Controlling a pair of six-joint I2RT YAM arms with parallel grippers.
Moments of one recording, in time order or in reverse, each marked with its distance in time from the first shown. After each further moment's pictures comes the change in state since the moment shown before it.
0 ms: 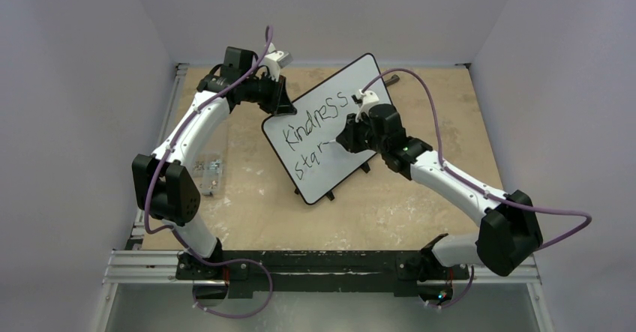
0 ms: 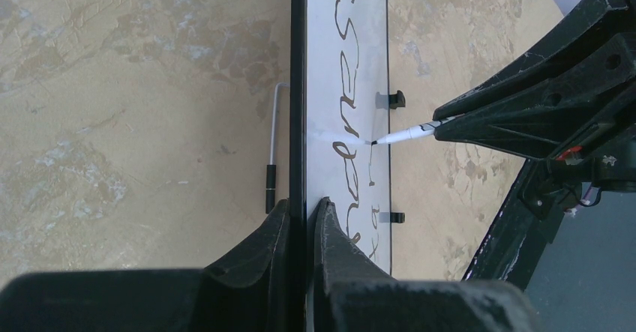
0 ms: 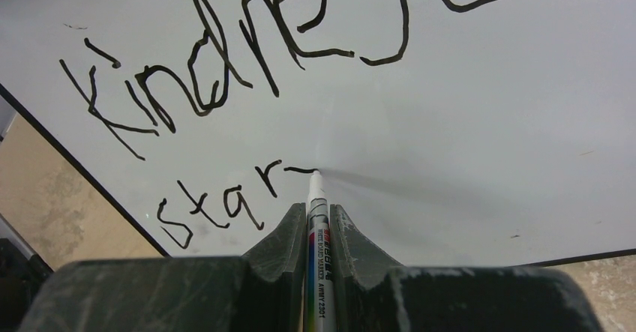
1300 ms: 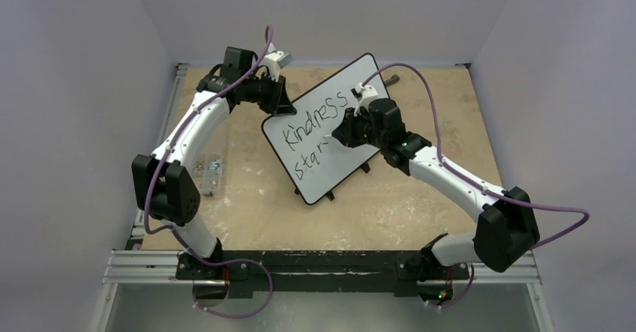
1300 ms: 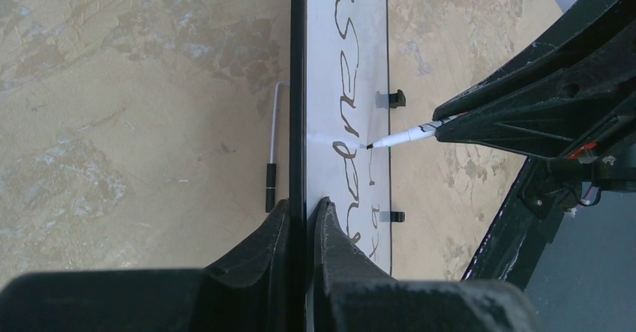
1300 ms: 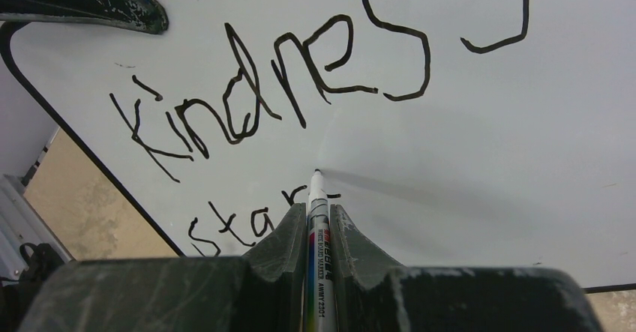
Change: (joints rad) left arm 0.000 -0.002 0.000 -0.004 -0.002 0.000; right arm -0.008 0.029 0.047 0.024 -0.053 0.035
